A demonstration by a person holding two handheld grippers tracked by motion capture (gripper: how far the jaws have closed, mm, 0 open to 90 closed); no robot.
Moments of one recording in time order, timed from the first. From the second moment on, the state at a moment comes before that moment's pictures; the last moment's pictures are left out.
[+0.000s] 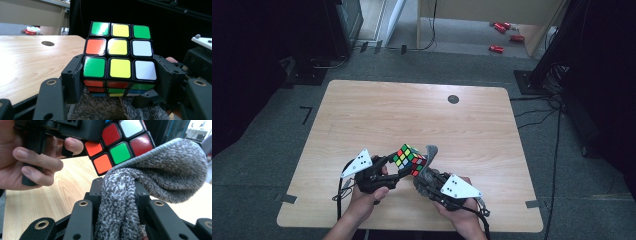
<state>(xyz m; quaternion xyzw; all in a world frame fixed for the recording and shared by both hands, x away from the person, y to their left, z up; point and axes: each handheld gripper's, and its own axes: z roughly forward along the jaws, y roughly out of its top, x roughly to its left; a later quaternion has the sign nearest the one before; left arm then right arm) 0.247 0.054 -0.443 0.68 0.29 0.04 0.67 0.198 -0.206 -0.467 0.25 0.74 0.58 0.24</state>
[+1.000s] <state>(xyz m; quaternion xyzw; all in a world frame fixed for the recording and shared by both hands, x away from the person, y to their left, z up) 0.262 0.061 -0.455 0.70 0.37 0.05 0.61 0.218 -0.254 -0.465 0.36 0.70 0.53 0.32</state>
